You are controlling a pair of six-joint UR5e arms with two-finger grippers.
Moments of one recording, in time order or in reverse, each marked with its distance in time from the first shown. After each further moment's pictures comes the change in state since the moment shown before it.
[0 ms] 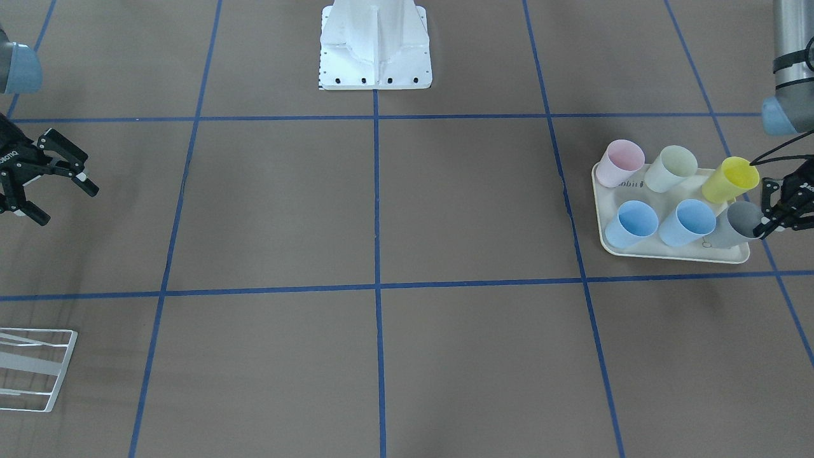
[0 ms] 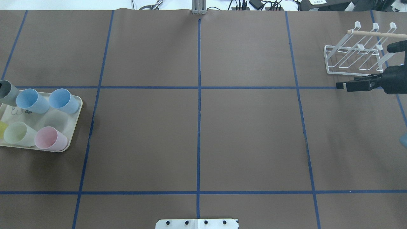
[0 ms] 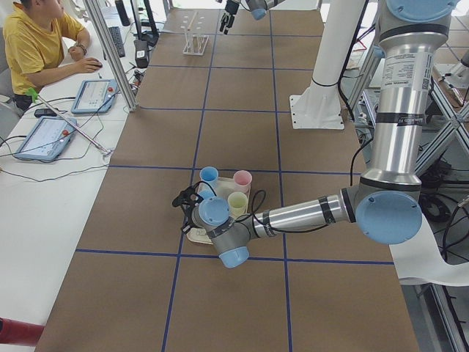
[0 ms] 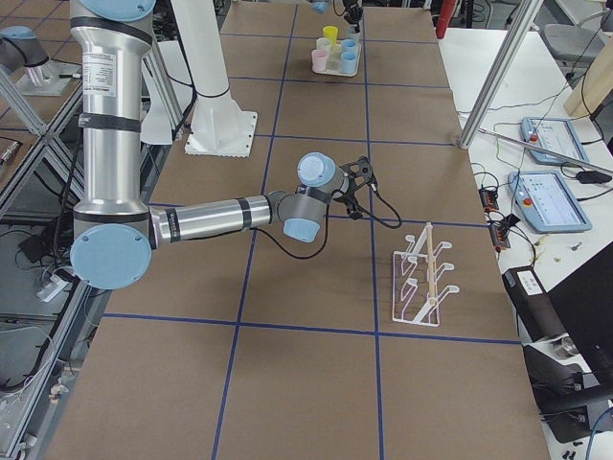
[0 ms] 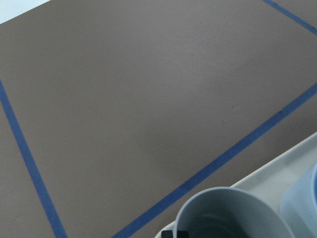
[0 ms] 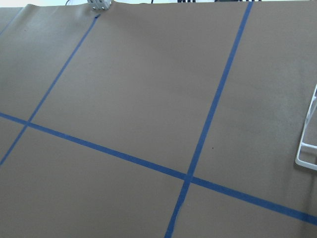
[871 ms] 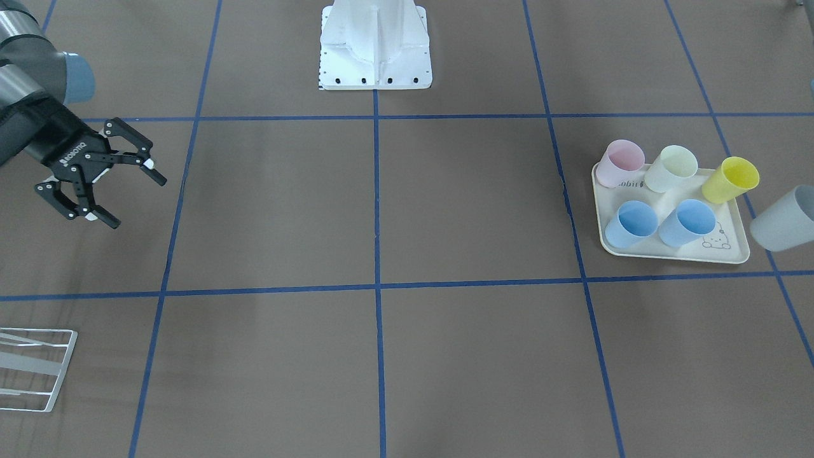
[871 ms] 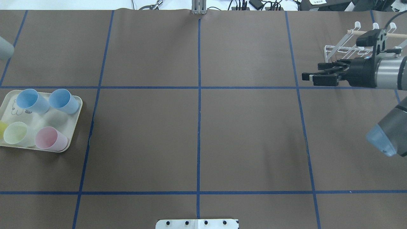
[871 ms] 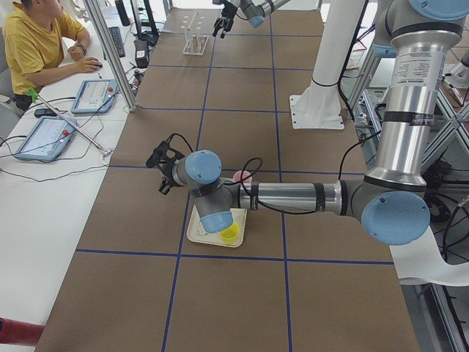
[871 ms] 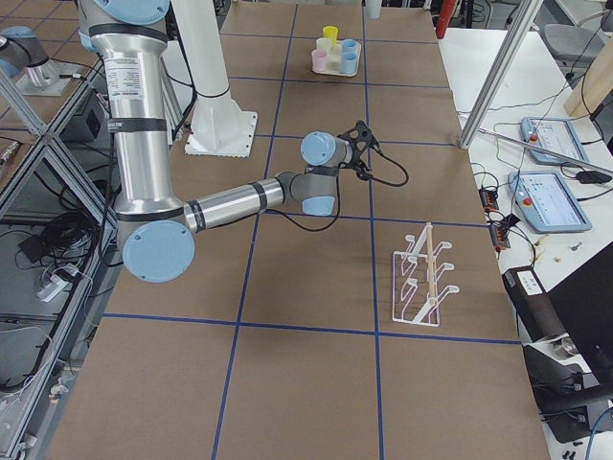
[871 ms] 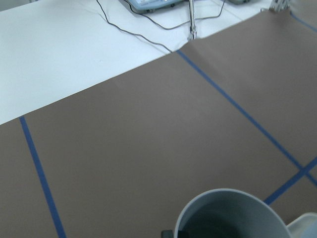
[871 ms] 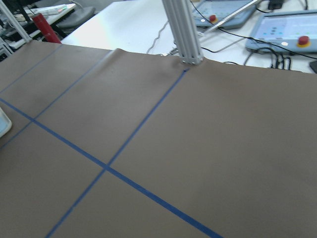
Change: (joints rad) left arm -0.119 -0.044 -0.351 0.122 -0.039 -0.523; right arm -0.142 0.167 -0.008 0.139 -0.155 0.000
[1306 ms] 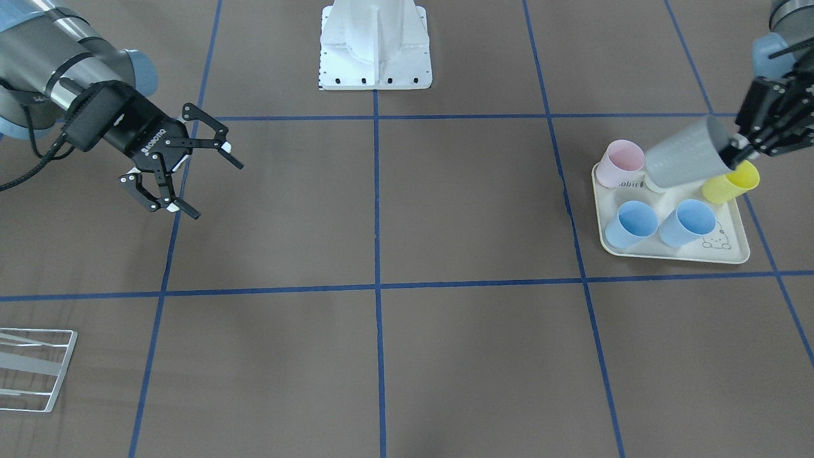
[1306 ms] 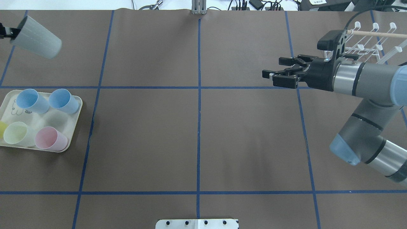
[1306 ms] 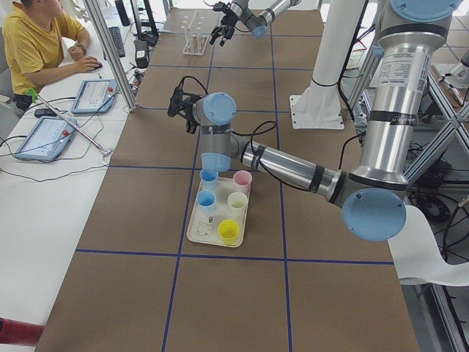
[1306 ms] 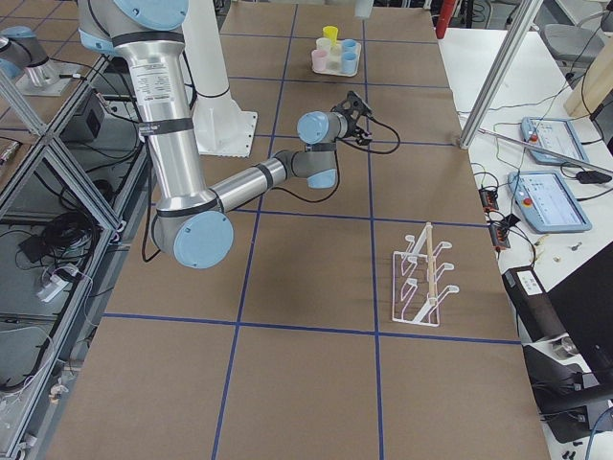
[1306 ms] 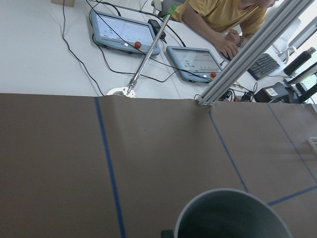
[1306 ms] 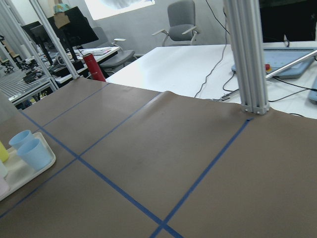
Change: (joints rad) left arm 0.188 -0.053 -0.279 0.006 -0.004 -0.605; right arm -0.181 0.100 0.000 0.083 -0.250 -0.057
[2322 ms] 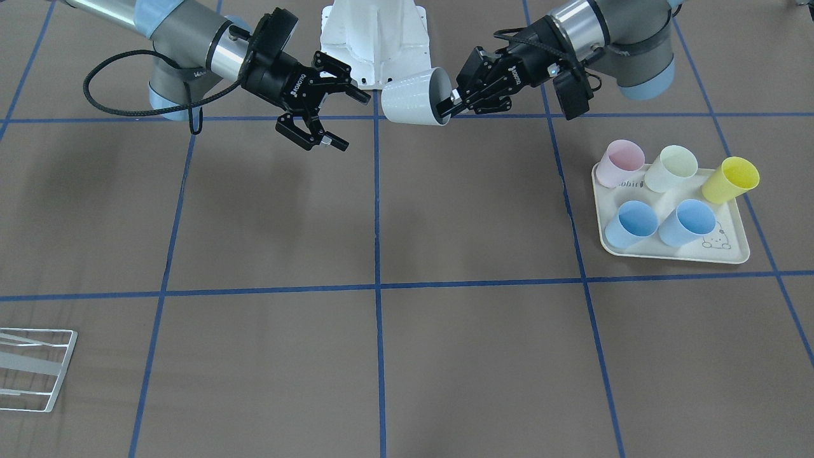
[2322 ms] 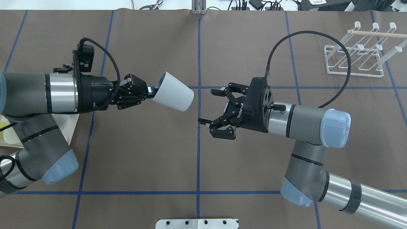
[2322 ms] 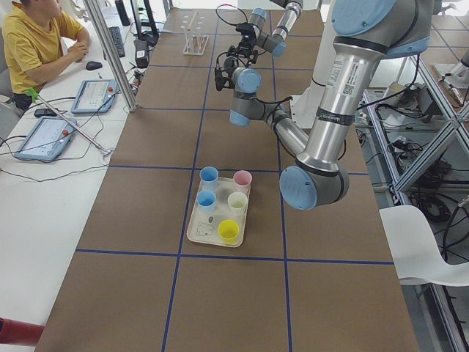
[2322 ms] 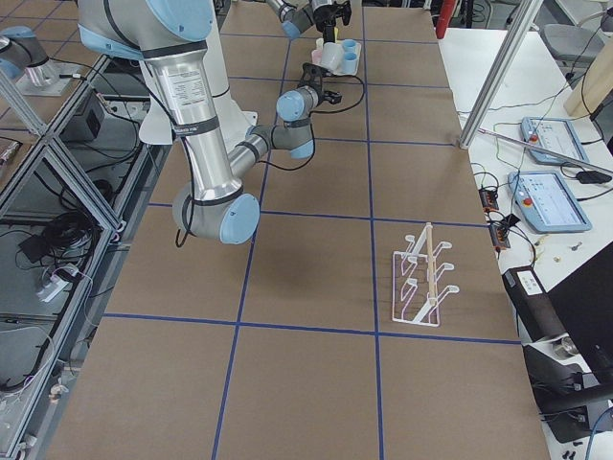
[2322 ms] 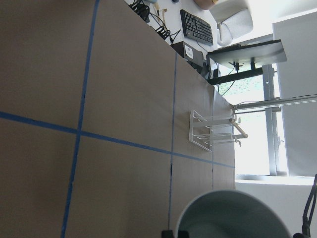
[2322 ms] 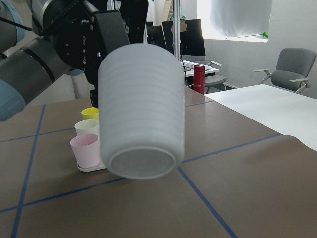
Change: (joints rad) left arm 0.600 -0.199 -0.047 0.003 0.474 -0.456; right arm -0.261 0.171 -0.015 0.033 -0.104 -0.417
